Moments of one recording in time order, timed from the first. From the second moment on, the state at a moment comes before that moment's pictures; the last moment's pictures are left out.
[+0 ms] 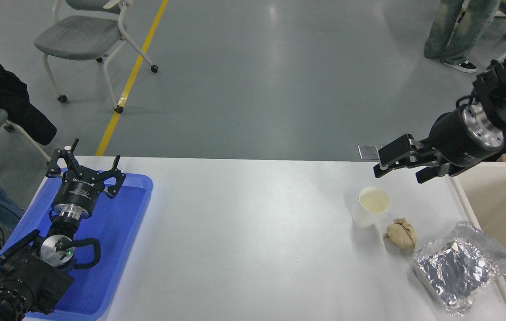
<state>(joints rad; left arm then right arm) -0.63 0.19 -0.89 -0.20 -0.21 -0.79 -0.32 2.14 -0.65 -1.11 1.49 -0.49 0.73 -0.01</state>
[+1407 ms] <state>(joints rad) -0.64 0.19 -0.89 -0.20 -0.21 -0.79 -0.32 1.55 -0.39 -0.96 0.91 -0.54 0.47 -0.02</state>
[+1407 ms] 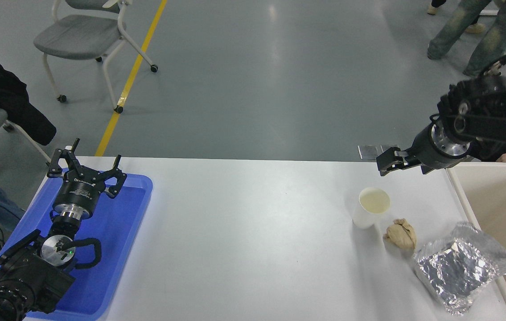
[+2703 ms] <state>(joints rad) -0.64 0.19 -0.89 -0.20 -0.21 -0.79 -0.32 1.25 -0.32 -0.80 0.76 -0.57 0.26 -0.03</state>
